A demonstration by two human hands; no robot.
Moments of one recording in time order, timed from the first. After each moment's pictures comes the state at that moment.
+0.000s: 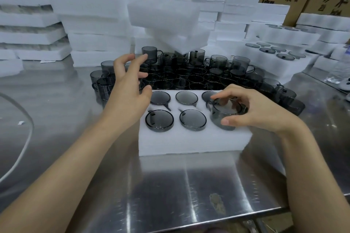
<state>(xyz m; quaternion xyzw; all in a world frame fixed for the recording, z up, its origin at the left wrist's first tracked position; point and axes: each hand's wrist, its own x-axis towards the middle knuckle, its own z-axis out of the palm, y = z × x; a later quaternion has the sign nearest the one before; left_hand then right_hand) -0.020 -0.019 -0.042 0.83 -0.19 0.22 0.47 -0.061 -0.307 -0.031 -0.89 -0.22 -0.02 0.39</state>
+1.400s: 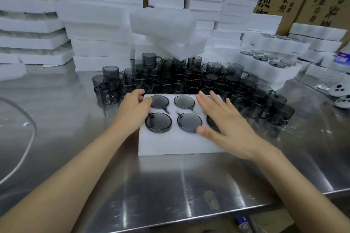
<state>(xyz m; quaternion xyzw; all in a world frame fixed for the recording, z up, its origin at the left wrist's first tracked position) 0.004 -0.025 -0.072 0.88 -0.03 0.10 0.47 -0.087 -0.262 -0.056 -0.97 -0.18 -0.09 0.11</state>
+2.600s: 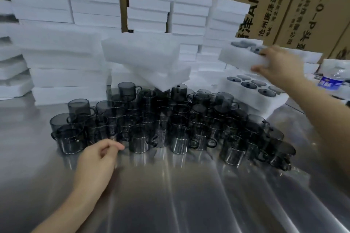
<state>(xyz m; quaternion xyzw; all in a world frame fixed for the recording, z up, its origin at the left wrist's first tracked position) 0.030 -0.027 -0.095 0.82 0.04 0.14 0.56 0.093 -0.457 0.080 -0.93 0.10 -0.35 -0.07</state>
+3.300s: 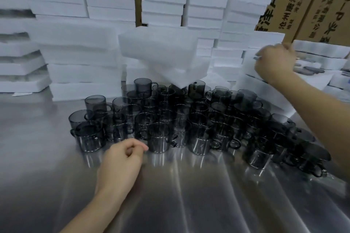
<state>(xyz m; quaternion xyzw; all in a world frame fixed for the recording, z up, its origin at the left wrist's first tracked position) 0.031 -0.028 -0.093 0.85 0.03 0.10 0.52 0.150 -0.401 0.064 -0.91 0.15 -0.36 -0.10</state>
